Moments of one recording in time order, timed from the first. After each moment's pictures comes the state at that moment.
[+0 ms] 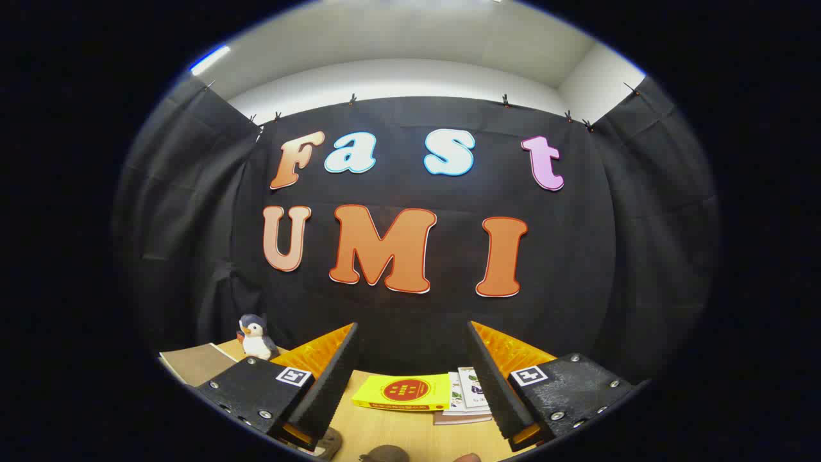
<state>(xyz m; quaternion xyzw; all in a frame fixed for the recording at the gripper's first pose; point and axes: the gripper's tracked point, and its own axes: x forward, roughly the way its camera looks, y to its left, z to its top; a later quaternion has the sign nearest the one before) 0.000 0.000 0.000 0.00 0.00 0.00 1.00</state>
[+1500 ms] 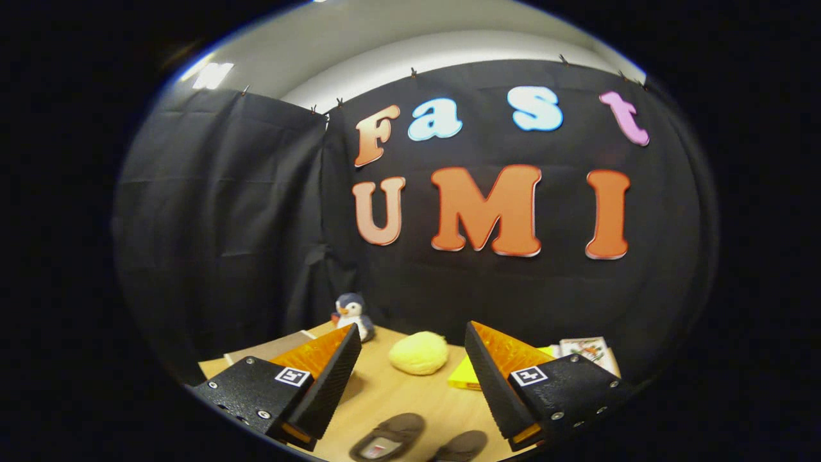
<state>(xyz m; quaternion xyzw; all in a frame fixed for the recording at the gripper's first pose) -0.019 0.155 -0.075 0.08 0.12 0.24 0.96</state>
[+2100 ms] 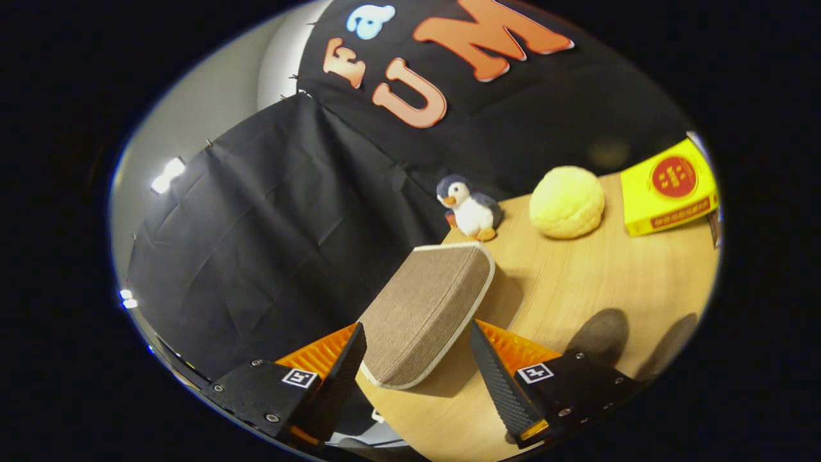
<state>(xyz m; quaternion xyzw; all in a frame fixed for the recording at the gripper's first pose) -0.088 0.311 -0.226 0.33 0.39 0.43 0.75</state>
